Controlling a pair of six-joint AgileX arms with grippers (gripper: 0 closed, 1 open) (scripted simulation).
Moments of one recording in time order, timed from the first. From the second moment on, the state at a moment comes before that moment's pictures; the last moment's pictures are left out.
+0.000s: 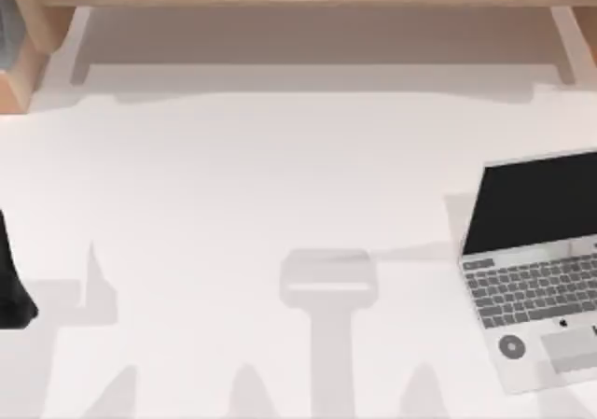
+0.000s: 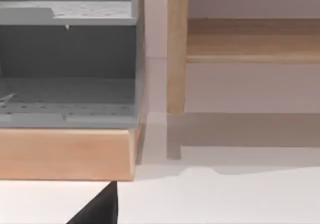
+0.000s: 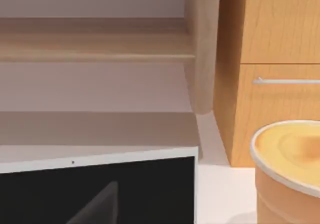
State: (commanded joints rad) left arm 0.00 0.00 0.00 0.00 0.00 0.00; right arm 0.00 0.00 0.00 0.00 0.00 0.00
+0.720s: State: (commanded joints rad) left arm 0.00 0.00 0.00 0.00 0.00 0.00; right arm -0.20 0.57 0.00 0.50 -0.19 -0.04
